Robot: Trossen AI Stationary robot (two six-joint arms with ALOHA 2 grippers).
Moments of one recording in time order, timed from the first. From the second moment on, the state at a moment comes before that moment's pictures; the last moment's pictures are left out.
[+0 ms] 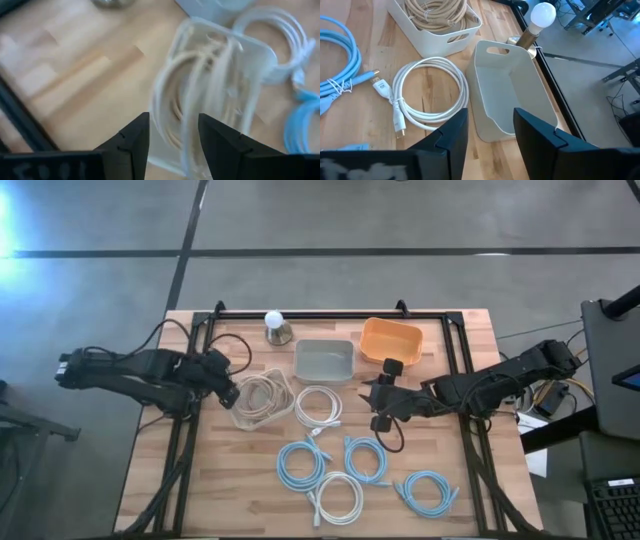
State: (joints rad) left arm -0.08 0.79 0.87 -1.18 -0.38 -0.87; right arm 0.27 1.30 0.92 -0.36 0.63 0.05
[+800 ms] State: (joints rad) left arm -0.08 0.99 0.91 -0.62 -0.54 -0.37; right arm 0.25 1.55 0.96 -0.18 0.48 -0.02
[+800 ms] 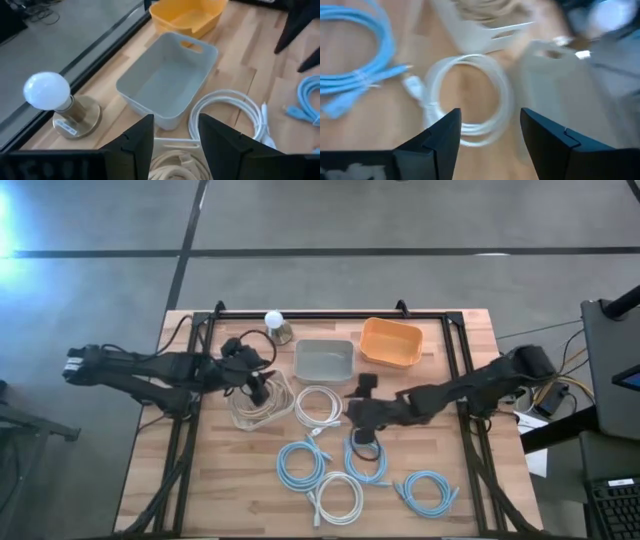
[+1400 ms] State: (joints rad) left arm -0.08 1.09 0.91 -0.62 -0.51 -0.40; right arm 0.17 2.00 1.31 -0.36 0.16 -0.03
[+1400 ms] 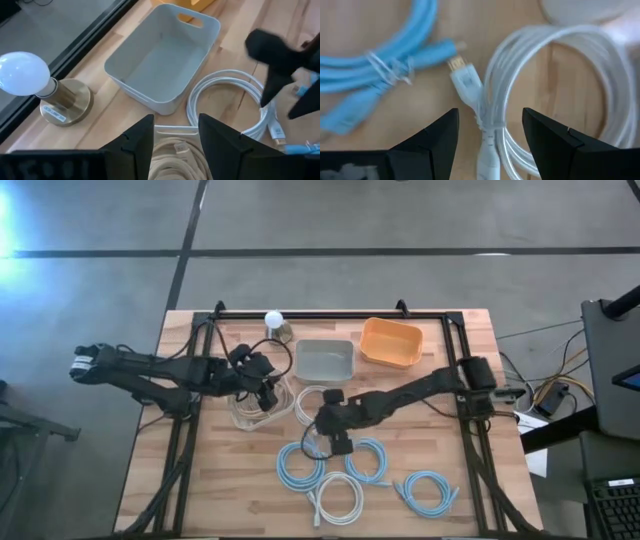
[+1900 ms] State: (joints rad) left arm -0.08 1.09 0.91 -0.62 -0.51 -0.39; right arm 0.15 2.11 1.41 -0.47 0.23 -0.04
